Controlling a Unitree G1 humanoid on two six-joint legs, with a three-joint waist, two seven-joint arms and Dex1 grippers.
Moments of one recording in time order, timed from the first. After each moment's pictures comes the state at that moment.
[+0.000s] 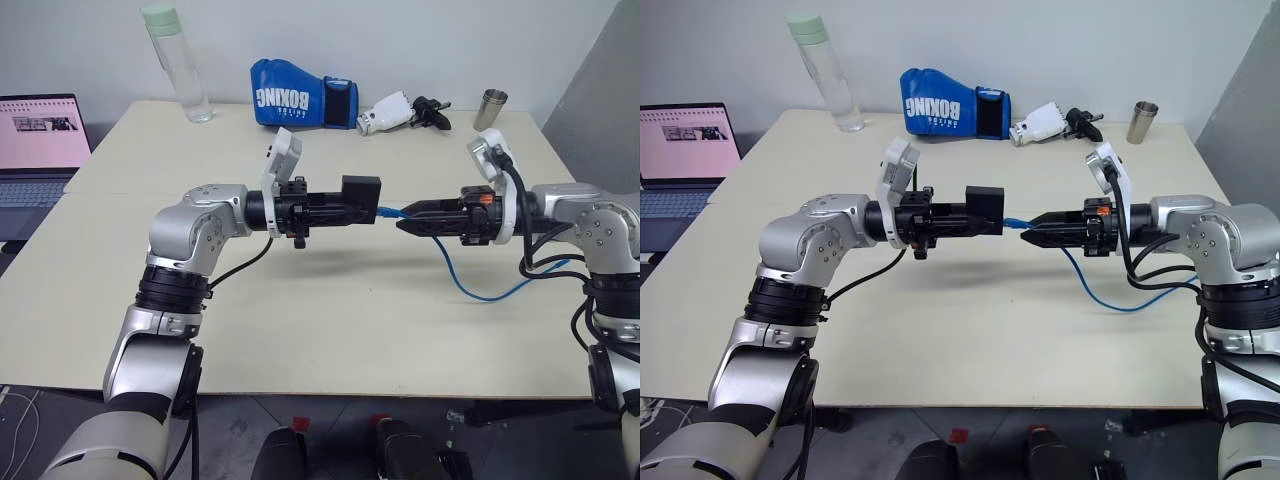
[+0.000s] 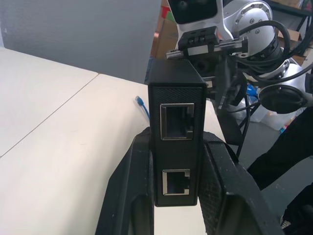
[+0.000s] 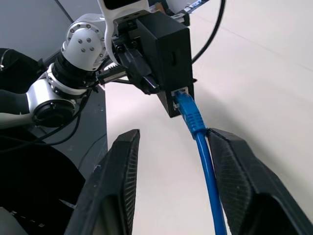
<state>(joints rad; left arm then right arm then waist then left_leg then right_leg) -0.90 0.48 -0.07 0.24 -0.57 0.67 -1.26 -0.88 -0.70 0.02 0.03 0.76 1.12 1.11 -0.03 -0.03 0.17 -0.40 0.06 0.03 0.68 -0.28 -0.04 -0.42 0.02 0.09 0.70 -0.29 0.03</state>
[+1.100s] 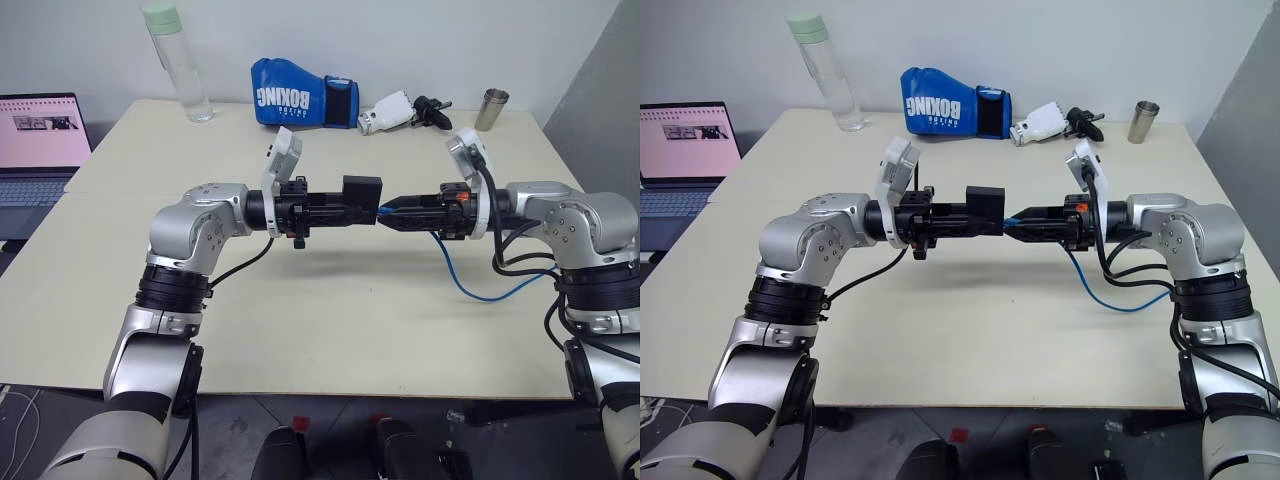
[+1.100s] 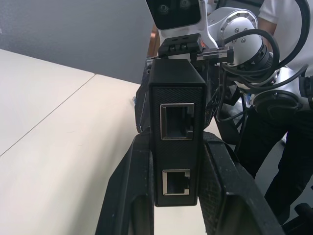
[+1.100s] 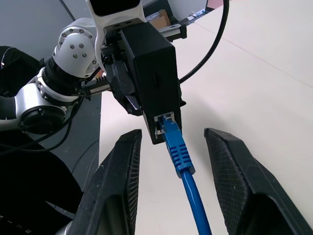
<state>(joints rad) -0.91 0.48 -0.07 0.24 -0.57 0.67 -1.28 -0.91 -0.62 0.06 0.13 0.67 1.00 1.13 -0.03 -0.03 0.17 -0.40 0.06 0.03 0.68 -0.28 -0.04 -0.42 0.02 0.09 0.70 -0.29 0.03</state>
